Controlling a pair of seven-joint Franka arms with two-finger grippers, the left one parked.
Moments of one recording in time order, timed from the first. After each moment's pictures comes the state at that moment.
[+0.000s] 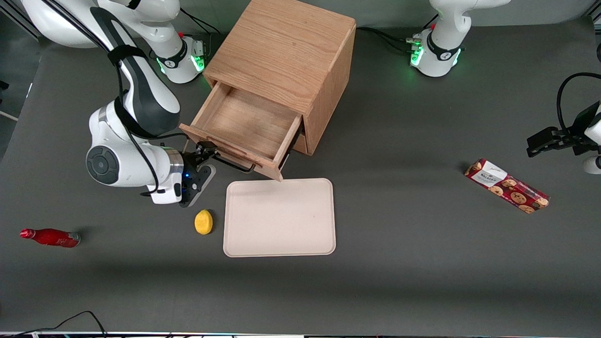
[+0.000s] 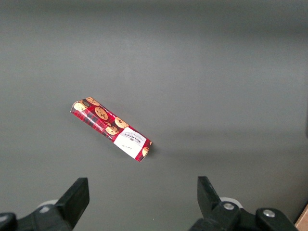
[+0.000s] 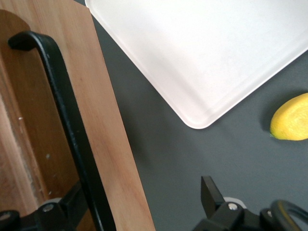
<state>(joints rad) -0.10 0.40 0.46 -1.68 0.15 1.79 -0.53</state>
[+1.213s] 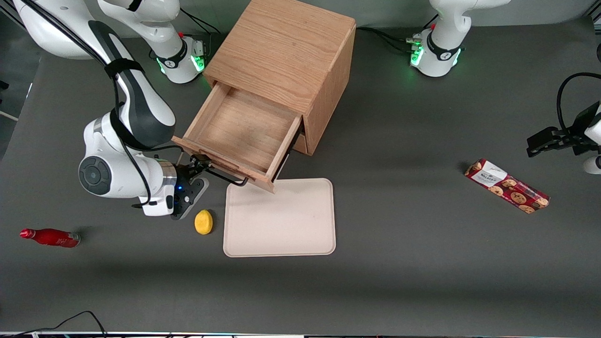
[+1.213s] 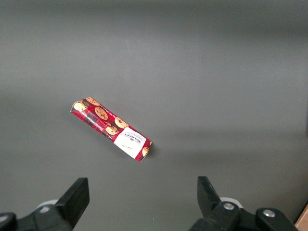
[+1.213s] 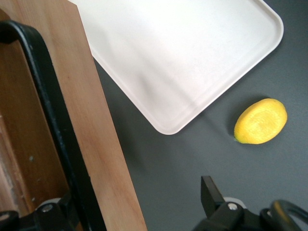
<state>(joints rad) -0.12 0.45 0.45 -1.63 0.08 1.83 -0.53</state>
